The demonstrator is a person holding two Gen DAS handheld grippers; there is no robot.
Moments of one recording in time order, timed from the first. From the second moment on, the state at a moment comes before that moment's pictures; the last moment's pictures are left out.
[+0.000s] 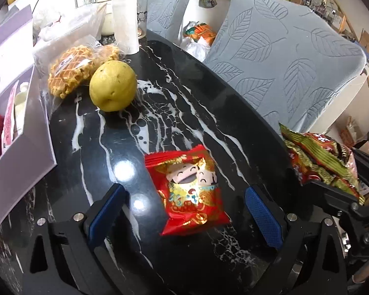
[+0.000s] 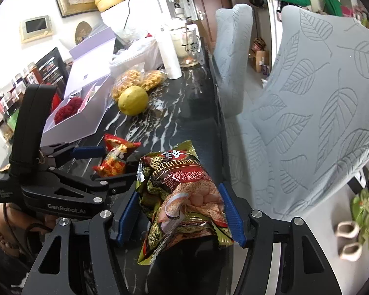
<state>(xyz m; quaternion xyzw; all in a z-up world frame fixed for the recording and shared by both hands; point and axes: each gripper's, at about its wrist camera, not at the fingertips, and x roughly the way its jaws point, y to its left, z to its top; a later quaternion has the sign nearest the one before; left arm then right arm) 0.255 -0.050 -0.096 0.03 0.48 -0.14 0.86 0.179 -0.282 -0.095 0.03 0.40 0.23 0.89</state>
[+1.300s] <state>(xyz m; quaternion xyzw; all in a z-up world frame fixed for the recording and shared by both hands) 0.184 0.018 -0.042 -0.01 0.42 -0.12 0.90 0.143 -0.218 -0.076 0.01 0.39 0.25 0.89</state>
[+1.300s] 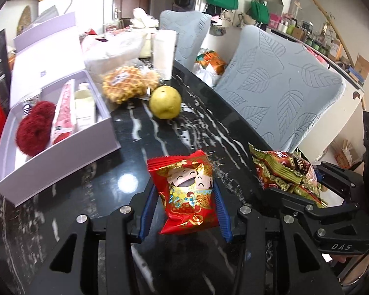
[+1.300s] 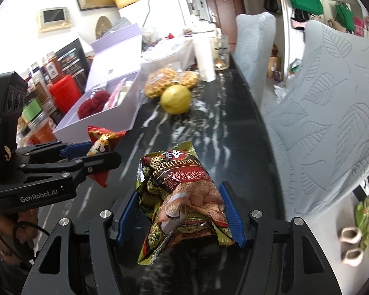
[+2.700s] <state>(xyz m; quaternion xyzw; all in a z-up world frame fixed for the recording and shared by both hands) 0.024 0.184 -0.003 -0.10 0.34 0.07 0.93 0.046 -0.040 -0.053 -0.07 0.36 0.46 0.81</state>
